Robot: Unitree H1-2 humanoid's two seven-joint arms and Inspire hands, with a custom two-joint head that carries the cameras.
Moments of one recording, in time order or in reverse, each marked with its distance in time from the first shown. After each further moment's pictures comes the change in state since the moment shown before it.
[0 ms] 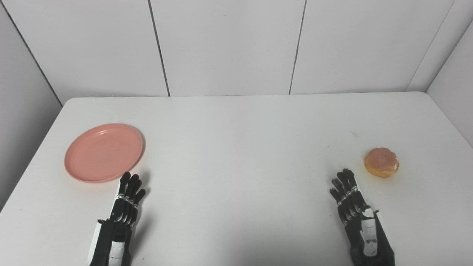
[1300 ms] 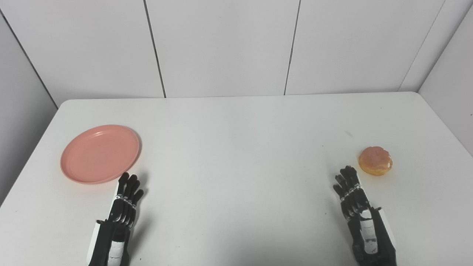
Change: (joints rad) left arm 0.001 -0.003 0.000 0.009 0.001 -0.007 0.000; right arm -0.052 -0.022 -0.002 0.123 -0.047 -0.102 0.016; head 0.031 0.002
